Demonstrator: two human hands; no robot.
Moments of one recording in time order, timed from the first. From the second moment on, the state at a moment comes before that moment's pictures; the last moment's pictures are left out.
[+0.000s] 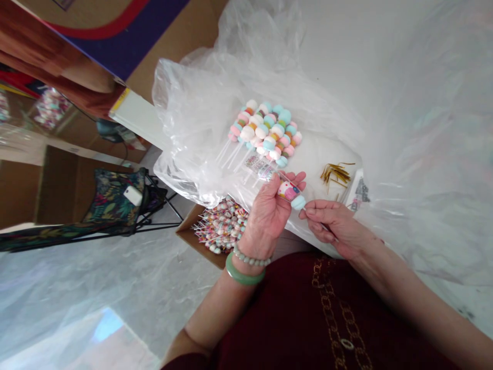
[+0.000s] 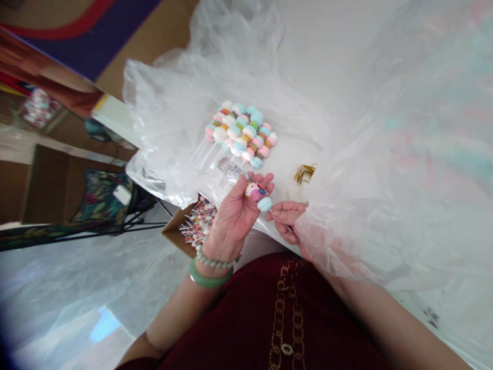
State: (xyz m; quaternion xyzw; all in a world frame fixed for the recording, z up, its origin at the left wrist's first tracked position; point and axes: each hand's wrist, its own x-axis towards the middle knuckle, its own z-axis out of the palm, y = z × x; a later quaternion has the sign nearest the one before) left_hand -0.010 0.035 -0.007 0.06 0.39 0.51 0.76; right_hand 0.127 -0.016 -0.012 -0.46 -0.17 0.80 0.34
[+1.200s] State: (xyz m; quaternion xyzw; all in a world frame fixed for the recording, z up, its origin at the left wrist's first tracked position) left_hand -0.020 0.032 -0.012 0.09 0.38 0.44 0.81; right_hand 0.123 -0.026 -0.004 -0.61 -0.40 0.60 0.32
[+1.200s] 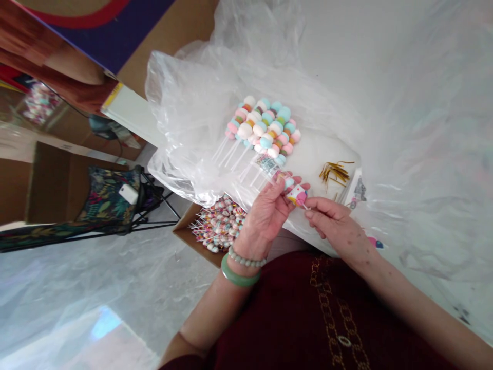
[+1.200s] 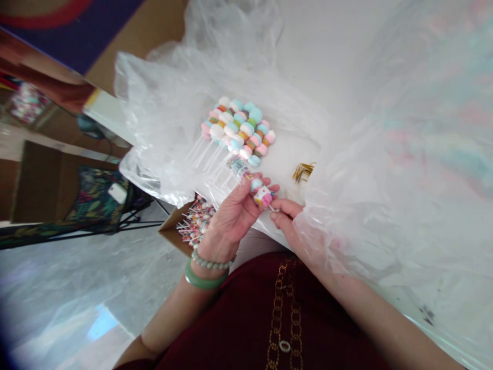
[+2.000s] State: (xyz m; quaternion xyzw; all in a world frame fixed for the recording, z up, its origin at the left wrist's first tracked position) left_hand -0.006 -0.006 0.002 0.11 0.37 0.37 0.85; right_hand 0.114 -0.043 -0.003 -0.61 -0.68 0.18 0.36
